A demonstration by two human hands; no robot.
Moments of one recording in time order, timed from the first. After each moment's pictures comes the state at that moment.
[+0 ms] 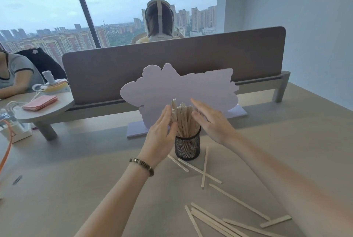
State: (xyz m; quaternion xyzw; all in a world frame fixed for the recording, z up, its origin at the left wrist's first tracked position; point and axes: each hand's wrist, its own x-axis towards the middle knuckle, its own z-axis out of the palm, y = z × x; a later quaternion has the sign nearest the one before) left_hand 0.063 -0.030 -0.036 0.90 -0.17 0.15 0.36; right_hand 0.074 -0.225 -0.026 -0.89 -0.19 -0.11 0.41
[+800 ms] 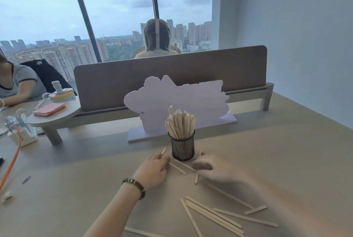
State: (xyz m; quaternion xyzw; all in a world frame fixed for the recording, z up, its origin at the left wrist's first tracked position) left_hand 0.024 0.005 -0.083 0.98 -0.15 -0.10 0.11; right_hand 0.003 -0.248 -0.082 -0.95 -0.20 0.08 0.24
